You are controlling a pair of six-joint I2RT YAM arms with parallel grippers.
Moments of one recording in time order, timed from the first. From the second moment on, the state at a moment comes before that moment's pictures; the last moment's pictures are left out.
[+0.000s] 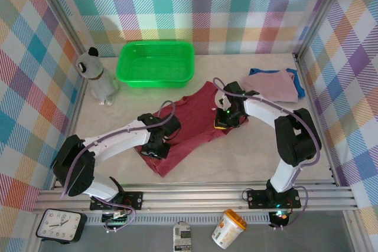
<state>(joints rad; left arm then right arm) -0.79 1.46 0.99 -1.13 -0.07 -0.55 0.43 1.75 1.14 -0.71 -0.40 0.47</state>
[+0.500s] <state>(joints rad) -0.71 1.67 1.07 -1.13 -0.27 -0.55 0.43 1.87 1.20 -0.70 -0.47 0.46</state>
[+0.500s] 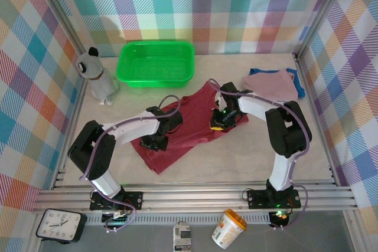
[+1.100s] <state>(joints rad) -0.76 1.55 1.11 -1.14 -0.28 -0.68 0.16 1.57 1.05 -0.78 -0.36 0.32</state>
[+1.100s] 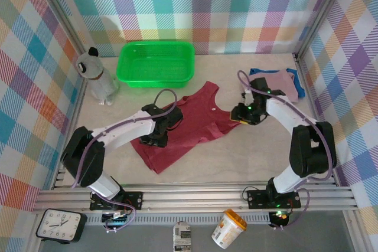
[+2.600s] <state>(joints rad) -0.86 1.61 1.03 -1.05 -0.10 -0.72 0.13 1.71 1.18 -0.76 -0.33 0.29</state>
